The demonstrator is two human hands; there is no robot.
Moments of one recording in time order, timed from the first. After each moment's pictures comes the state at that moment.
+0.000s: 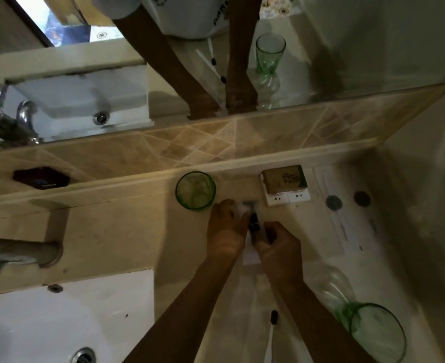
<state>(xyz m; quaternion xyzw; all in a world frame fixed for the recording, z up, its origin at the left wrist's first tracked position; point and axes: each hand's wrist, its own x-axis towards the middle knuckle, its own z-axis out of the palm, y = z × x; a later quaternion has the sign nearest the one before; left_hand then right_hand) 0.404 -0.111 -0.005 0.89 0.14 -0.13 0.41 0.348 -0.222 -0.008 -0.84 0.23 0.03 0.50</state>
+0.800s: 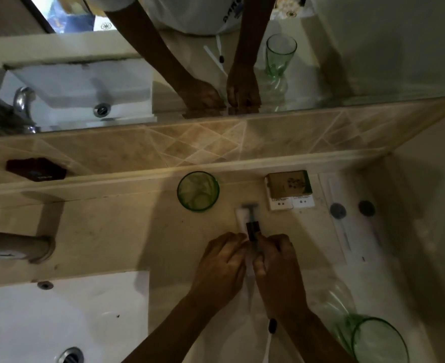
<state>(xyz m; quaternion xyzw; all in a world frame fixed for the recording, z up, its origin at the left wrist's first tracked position) 0.338 -0.071 -0.037 0.94 -0.24 0.07 0.24 0.326 -0.220 -0.016 -0.95 0.08 0.02 0.30</state>
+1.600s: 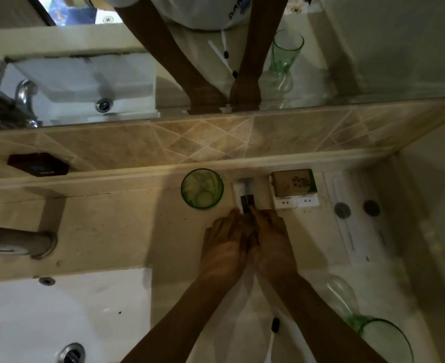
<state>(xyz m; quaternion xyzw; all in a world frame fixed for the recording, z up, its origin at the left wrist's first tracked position) 0.364 -0.084 -0.033 0.96 -0.08 -0.03 0.25 0.371 -0.210 -0.021 -0.94 0.05 0.05 0.32</state>
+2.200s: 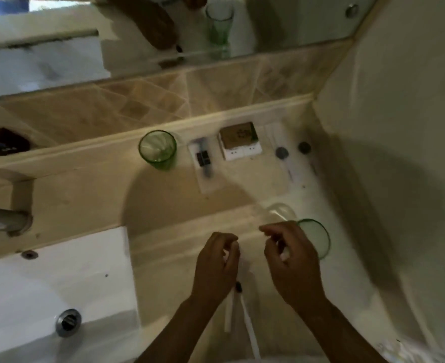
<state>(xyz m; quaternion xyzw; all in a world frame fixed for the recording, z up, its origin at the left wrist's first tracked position) 0.219 -0.115 0.014 0.88 -0.04 -0.10 0.47 0.196 -0.271 0.086 -0.89 0.12 -0.05 0.43</state>
